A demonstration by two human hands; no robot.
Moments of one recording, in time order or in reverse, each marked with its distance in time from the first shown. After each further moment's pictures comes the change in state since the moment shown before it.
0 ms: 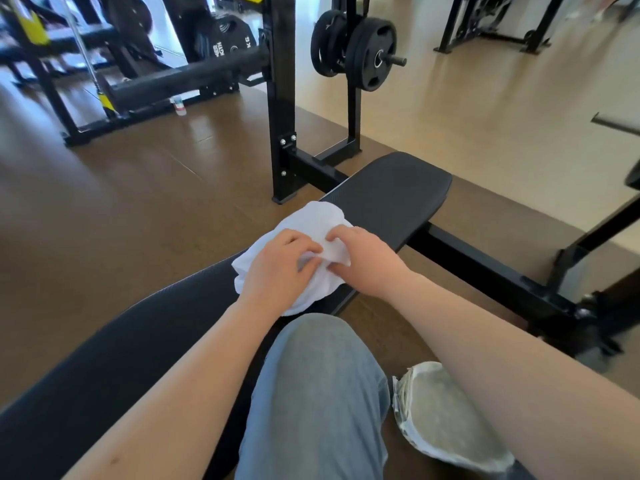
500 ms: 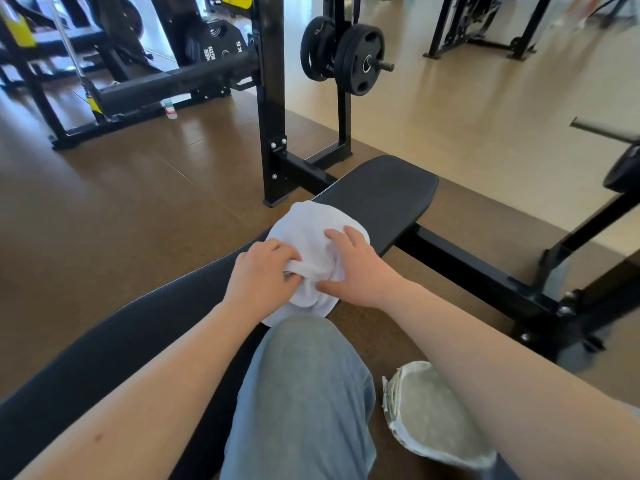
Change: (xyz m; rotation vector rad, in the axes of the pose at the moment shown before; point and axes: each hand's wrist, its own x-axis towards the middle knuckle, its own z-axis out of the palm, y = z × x) left_hand -0.005 0.004 0.000 0.155 -0.075 -0.085; right_hand -0.019 0.019 0.004 0.113 -0.060 0.045
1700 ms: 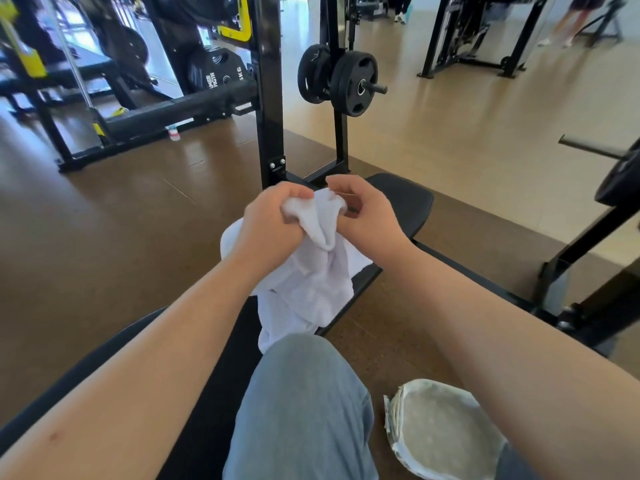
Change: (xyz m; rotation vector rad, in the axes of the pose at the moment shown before) left_hand 0.053 0.063 -0.086 -0.540 0.170 -0.066; right_hand 0.022 -0.032 -0.076 0.561 0.430 -0.214
